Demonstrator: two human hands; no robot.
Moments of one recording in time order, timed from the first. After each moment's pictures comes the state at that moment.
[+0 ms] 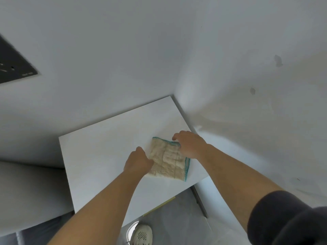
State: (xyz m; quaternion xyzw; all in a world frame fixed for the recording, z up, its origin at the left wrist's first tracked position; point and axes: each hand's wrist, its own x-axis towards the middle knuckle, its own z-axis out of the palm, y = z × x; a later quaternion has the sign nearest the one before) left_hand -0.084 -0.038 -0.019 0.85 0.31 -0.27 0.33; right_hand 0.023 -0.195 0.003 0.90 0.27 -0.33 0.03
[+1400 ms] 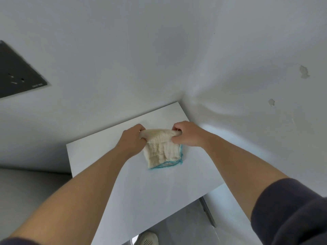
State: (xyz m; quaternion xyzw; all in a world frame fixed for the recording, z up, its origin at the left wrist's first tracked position) left_hand -0.030 0.035 0.007 0.89 0.20 -0.15 0.39; right_hand 0.066 -0.160 0.019 0.88 0.22 -0.35 -0.23
